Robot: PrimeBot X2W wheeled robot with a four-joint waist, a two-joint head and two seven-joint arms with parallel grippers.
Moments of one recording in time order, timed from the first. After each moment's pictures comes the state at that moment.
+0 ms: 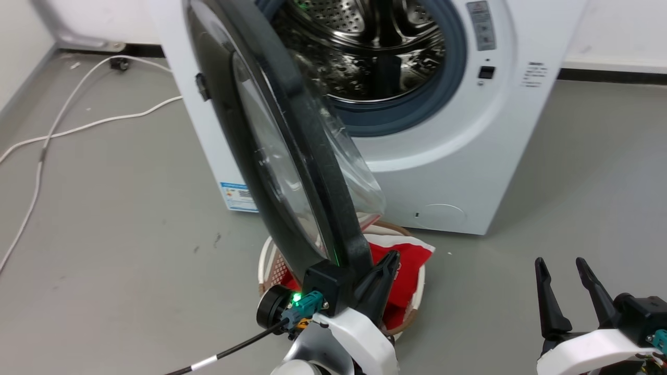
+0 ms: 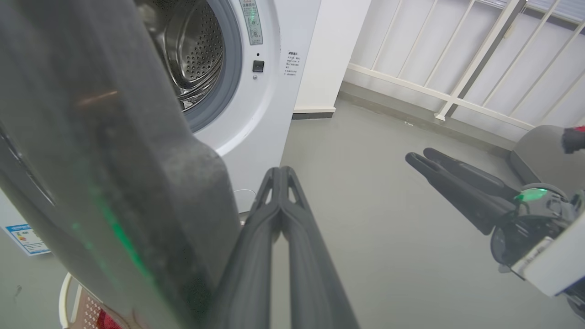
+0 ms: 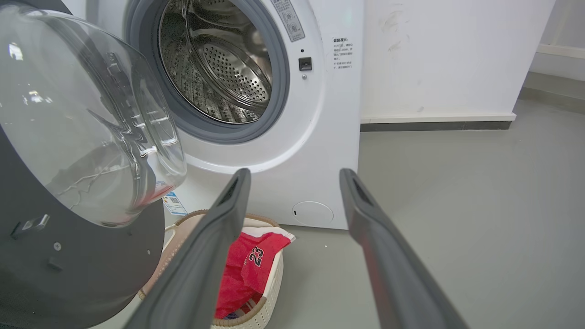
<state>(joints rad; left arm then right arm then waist) -0.24 0.12 -0.71 0.02 -0.47 0.20 0.05 0.07 -0.05 -0.08 0.02 0.16 0.13 -0.08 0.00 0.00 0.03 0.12</state>
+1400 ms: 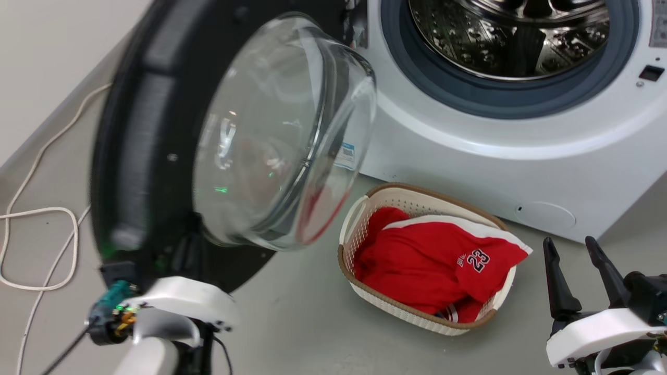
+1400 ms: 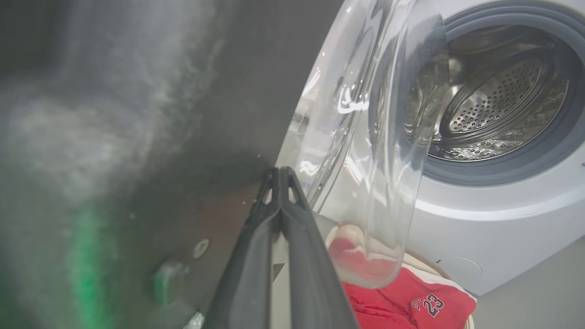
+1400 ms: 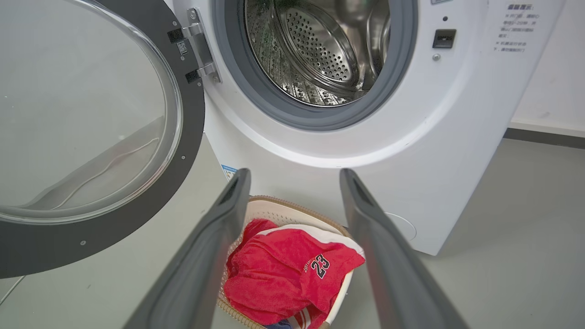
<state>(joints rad) -0.15 0.30 -0.33 0.02 -0.60 0.33 -0.12 0.02 -0.08 -0.08 0.00 0.16 0.13 -0.04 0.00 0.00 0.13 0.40</state>
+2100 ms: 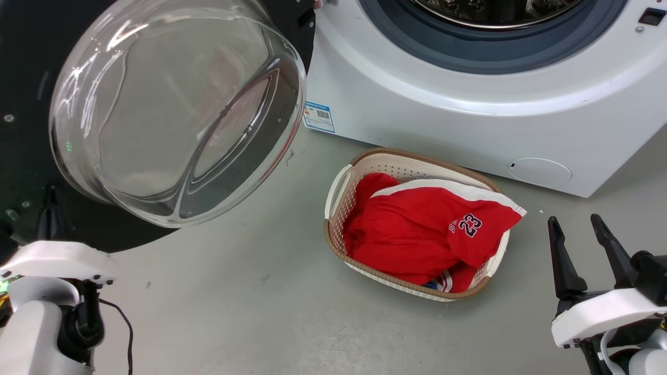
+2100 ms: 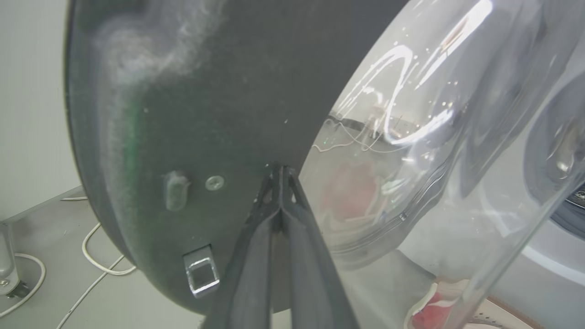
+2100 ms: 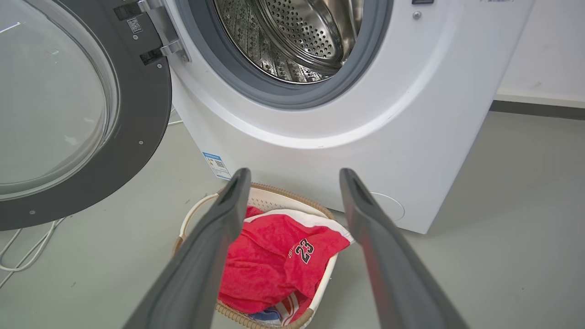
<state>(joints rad) -0.29 0.44 -0.07 0.32 -0.73 0.23 -0.23 -0.04 -0.13 -0.07 0.01 0.19 0.13 -0.04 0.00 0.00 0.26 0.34</state>
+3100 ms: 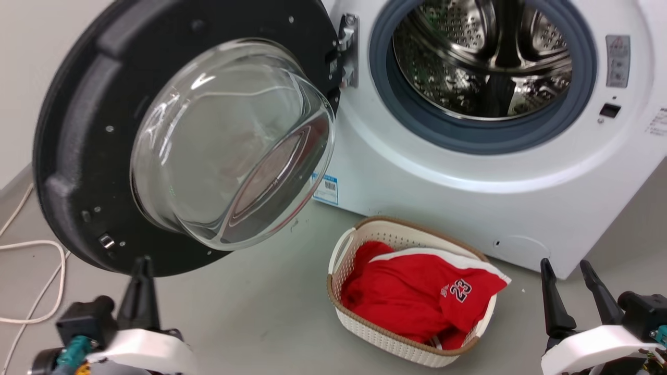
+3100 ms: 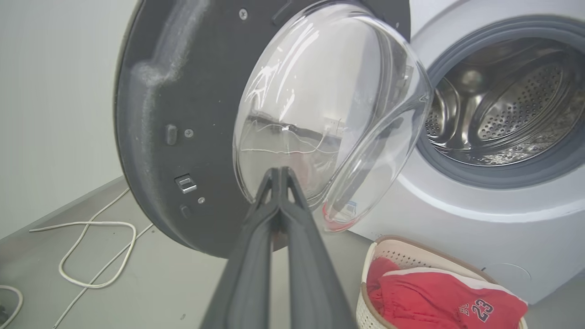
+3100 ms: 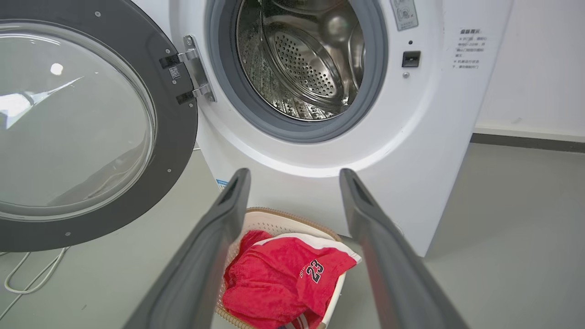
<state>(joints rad) 0.05 0.43 -0.24 -0.09 -0.53 0.33 -0.15 0.03 -0.07 -0.10 0.11 0.19 0.13 -0.10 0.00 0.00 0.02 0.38</state>
